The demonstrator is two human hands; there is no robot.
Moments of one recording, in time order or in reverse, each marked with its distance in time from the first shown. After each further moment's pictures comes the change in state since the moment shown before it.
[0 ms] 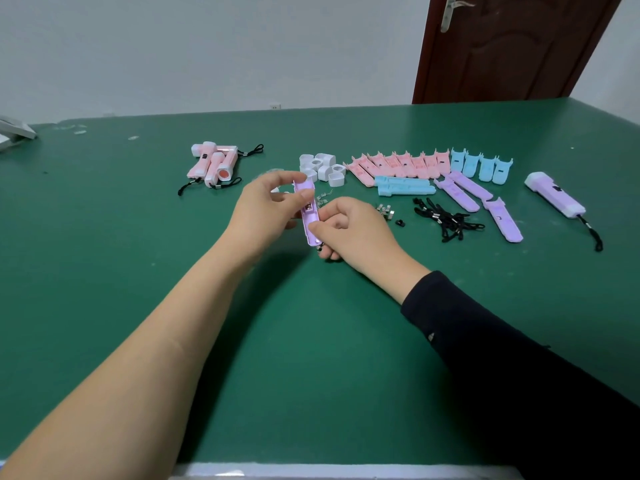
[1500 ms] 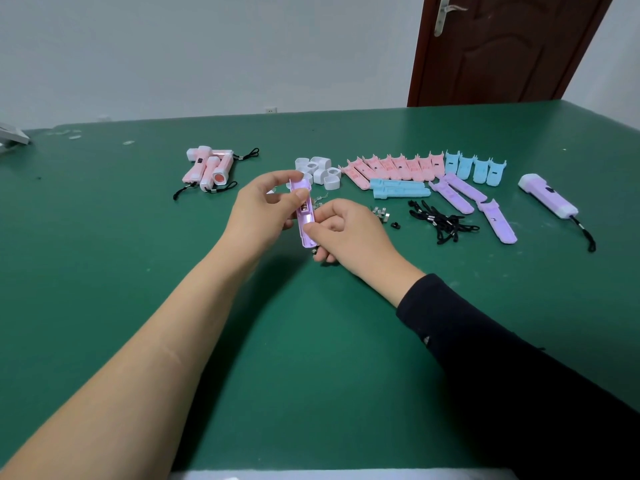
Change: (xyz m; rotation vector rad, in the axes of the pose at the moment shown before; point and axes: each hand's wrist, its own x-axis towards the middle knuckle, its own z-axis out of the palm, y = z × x) left_hand -0.005 0.007 0.003 -0.046 0.027 -0.007; right_hand 0.000 0.000 0.000 0.038 -0.003 -0.015
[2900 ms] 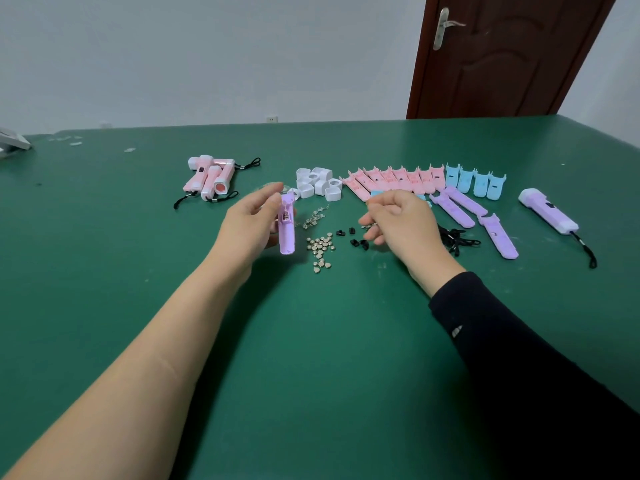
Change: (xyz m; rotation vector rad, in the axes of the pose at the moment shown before) left_hand 0.009 -0.014 -0.013 -0.108 0.032 -0.120; right_hand 0.020 0.012 -0.051 0.037 0.289 0.082
